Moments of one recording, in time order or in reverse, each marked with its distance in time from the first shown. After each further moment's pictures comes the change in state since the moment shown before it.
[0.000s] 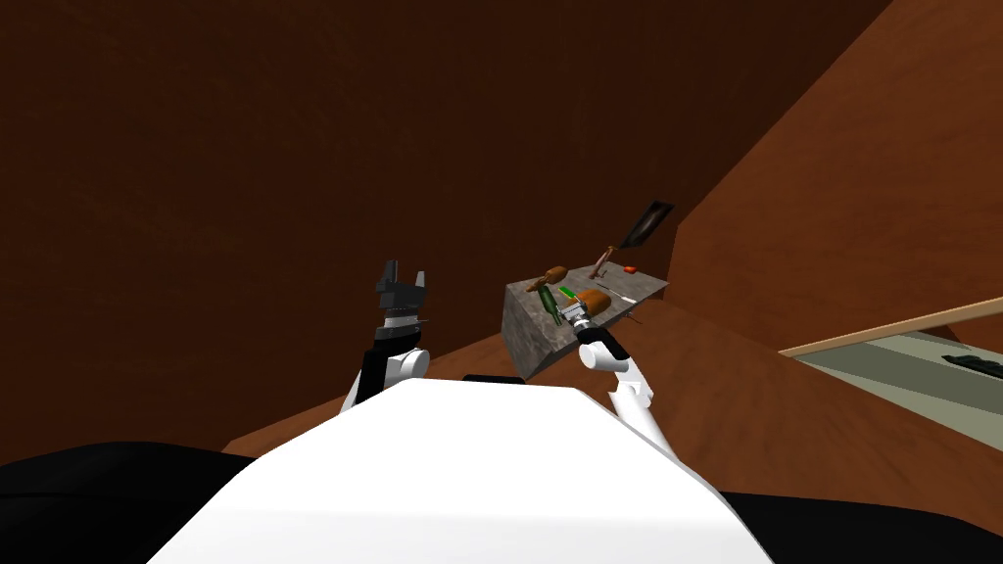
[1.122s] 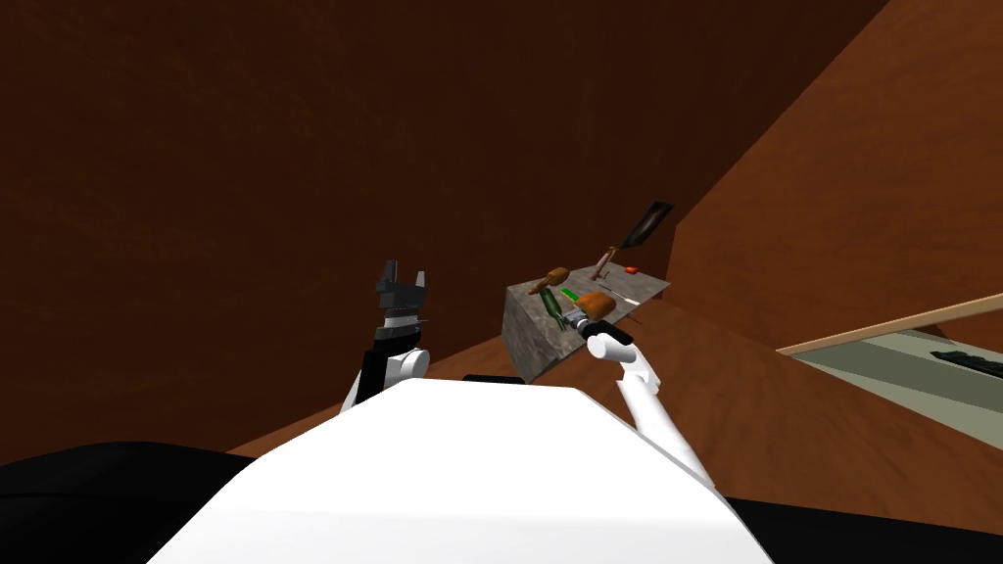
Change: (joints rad) left arm 0.000 0.000 0.000 0.000 0.000 0.000 0.000; right arm -0.081 -0.098 -0.044 0.095 -0.167 0.330 -0.222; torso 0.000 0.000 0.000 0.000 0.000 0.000
